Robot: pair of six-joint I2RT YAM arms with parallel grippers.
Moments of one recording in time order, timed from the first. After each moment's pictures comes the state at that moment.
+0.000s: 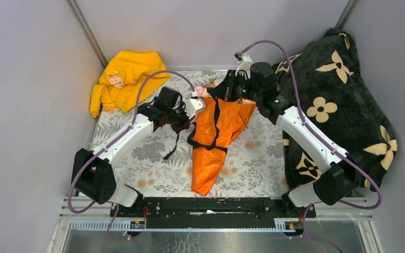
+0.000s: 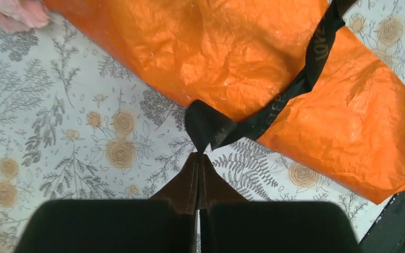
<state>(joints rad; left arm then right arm) -0.45 1.45 1.14 -0.62 0.38 0.51 0.51 1.43 1.37 -0.22 -0.40 0.53</state>
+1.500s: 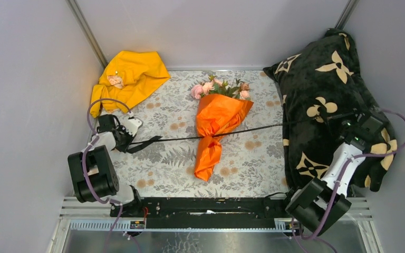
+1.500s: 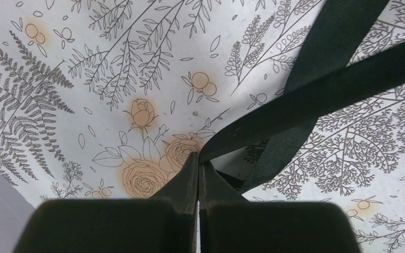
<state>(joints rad) 0.37 1.43 0.66 -0.35 0.30 0.91 -0.81 1.09 0.83 -0.29 -0.65 0.83</state>
